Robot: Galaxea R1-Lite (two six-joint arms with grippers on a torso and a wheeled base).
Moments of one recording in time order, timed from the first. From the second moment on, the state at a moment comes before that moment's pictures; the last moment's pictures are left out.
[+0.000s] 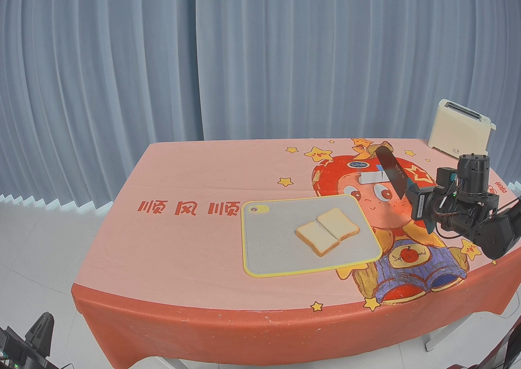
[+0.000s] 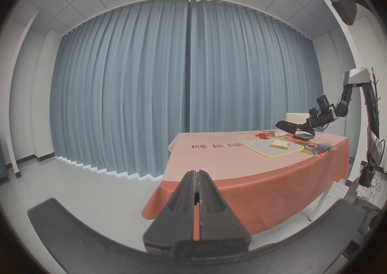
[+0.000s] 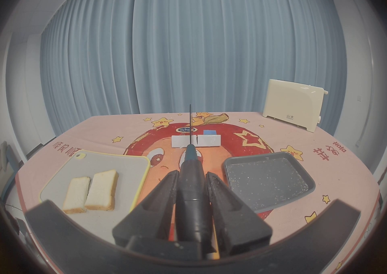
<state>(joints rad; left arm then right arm) -0.09 0.08 -0.02 -0.01 0.01 -0.01 0.19 1.80 -0.61 -0.76 -0.11 0.08</state>
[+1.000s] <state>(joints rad) -0.09 0.08 -0.02 -0.01 0.01 -0.01 0.18 1.86 -0.62 -0.77 -0.11 0.07</state>
